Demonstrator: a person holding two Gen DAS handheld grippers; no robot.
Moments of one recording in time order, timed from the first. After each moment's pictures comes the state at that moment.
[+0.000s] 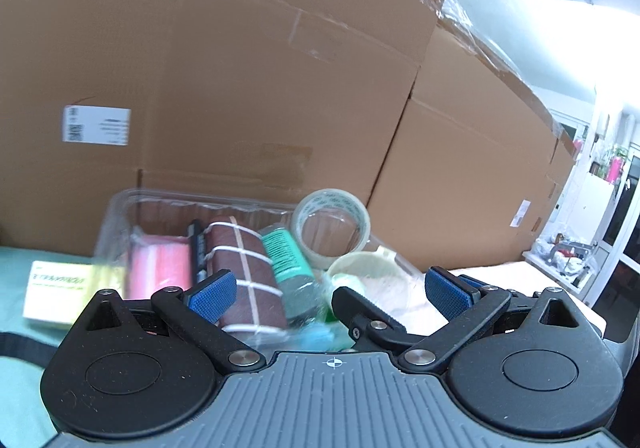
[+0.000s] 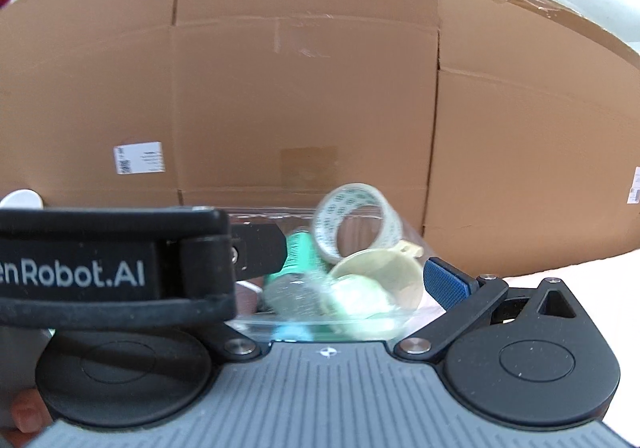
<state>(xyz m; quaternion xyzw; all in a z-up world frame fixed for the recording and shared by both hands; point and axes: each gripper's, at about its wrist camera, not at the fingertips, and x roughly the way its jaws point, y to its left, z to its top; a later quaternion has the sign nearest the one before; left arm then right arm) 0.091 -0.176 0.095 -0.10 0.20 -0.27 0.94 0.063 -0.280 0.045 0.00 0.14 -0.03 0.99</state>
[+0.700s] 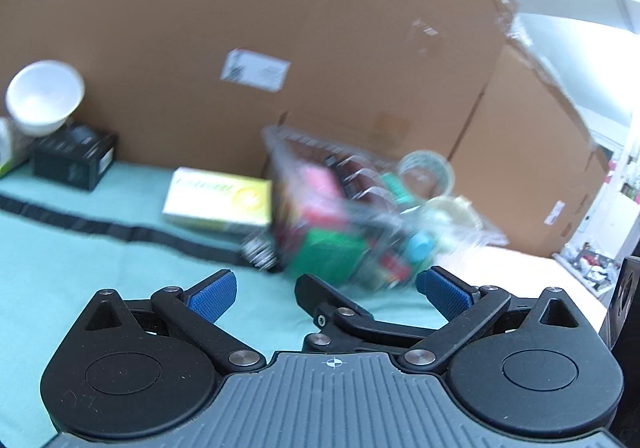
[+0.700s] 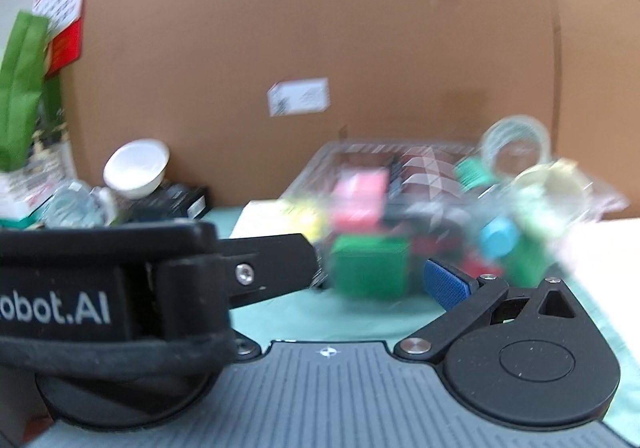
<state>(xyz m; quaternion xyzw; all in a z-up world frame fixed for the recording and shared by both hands) 0.021 -0.044 0.031 -0.15 0.24 -0.20 0.94 0.025 -0.160 -0.011 0.01 0.19 0.10 0.98</state>
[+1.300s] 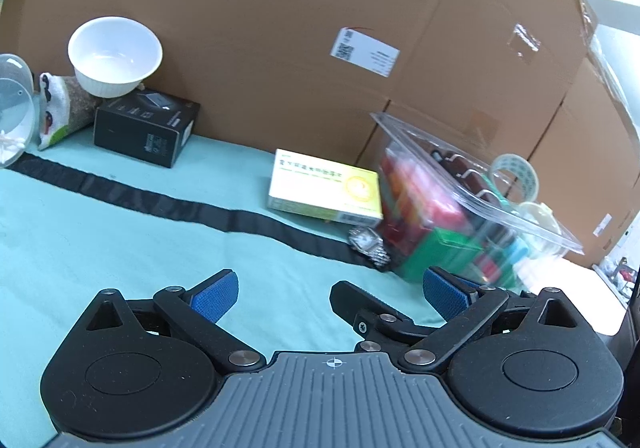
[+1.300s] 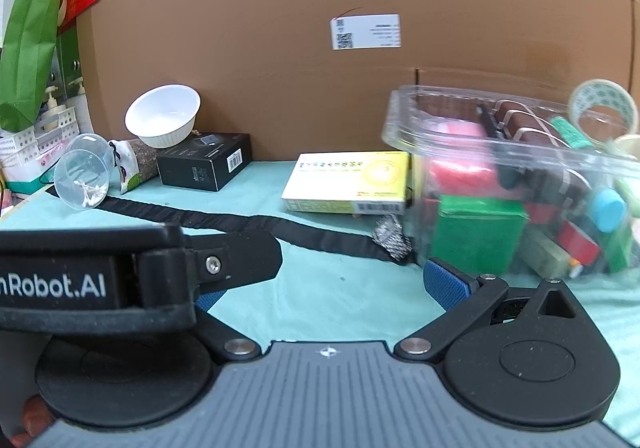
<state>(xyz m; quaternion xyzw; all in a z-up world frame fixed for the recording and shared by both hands) 0.067 0.029 -0.001 -0.16 0.27 -0.15 0.94 0.074 -0.101 -0.036 -0.01 0.24 0.12 0.96</state>
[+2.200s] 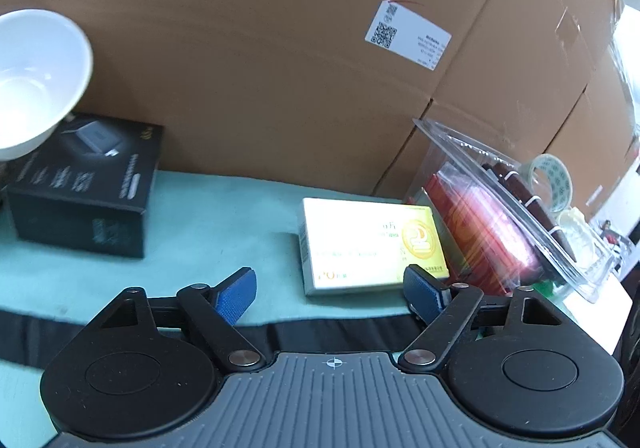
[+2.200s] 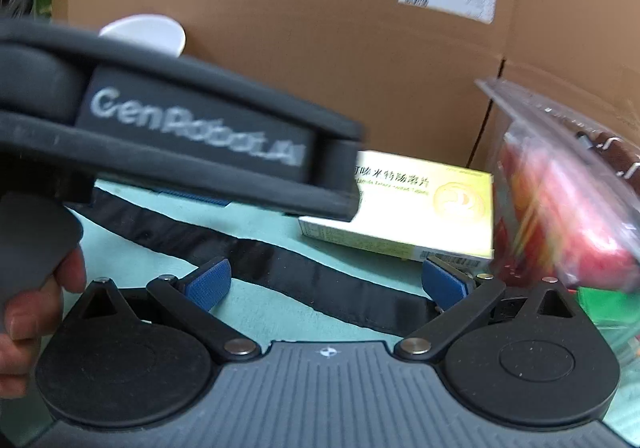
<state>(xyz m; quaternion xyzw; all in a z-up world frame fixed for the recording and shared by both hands) 0.219 0.066 -0.010 -0.13 0.32 -0.25 0.90 0.176 -0.032 -0.060 -0.08 0.30 0.09 0.95</state>
